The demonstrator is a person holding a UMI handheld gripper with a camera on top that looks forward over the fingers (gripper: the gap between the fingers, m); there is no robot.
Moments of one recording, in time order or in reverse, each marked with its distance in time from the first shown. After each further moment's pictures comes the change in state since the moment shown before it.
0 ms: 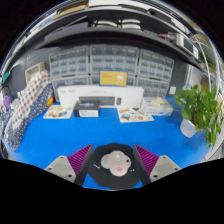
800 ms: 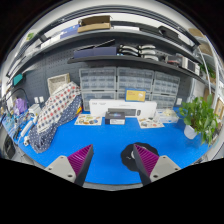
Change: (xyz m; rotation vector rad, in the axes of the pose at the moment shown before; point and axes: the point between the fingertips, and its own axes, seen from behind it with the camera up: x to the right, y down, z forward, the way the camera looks) arm -0.121 -0.020 -0.157 0.101 -0.103 -0.015
